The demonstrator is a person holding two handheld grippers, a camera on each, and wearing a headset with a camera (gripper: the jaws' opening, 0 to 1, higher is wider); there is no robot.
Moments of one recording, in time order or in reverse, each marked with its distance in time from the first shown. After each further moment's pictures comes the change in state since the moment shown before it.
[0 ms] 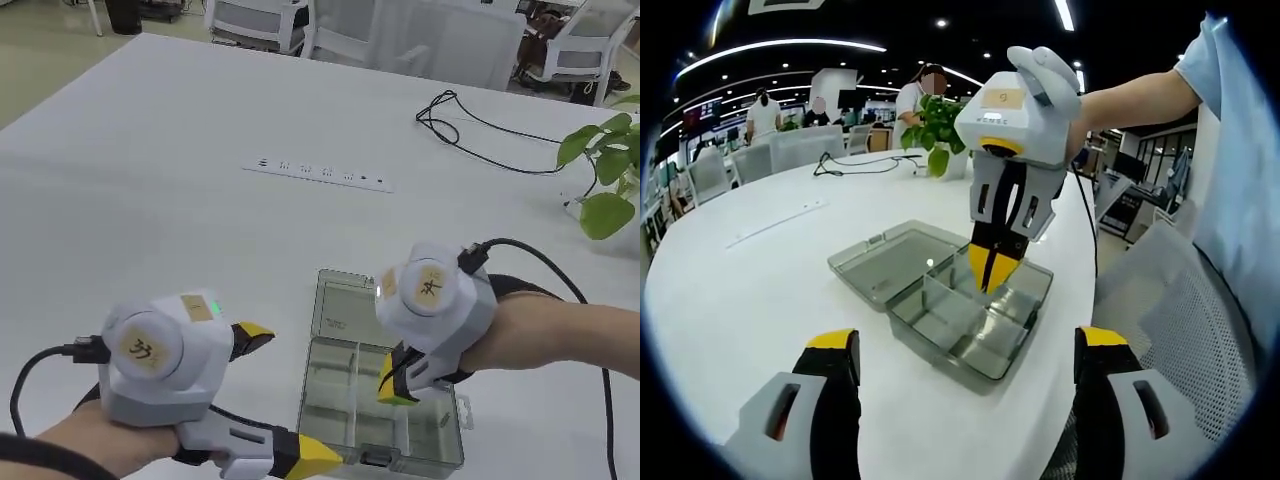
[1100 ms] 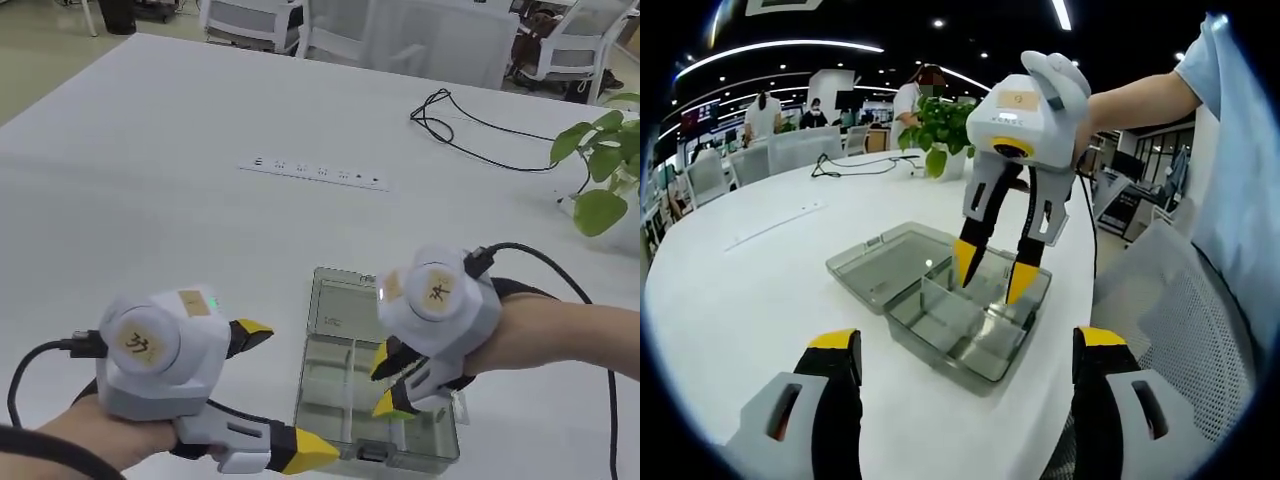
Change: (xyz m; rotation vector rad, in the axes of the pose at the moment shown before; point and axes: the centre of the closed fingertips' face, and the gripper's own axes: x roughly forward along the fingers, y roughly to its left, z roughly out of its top) left arm 0.001 -0.001 0.002 0.009 0.002 -0.009; right arm -0.002 0.003 0.002 -0.043 -0.059 -0.022
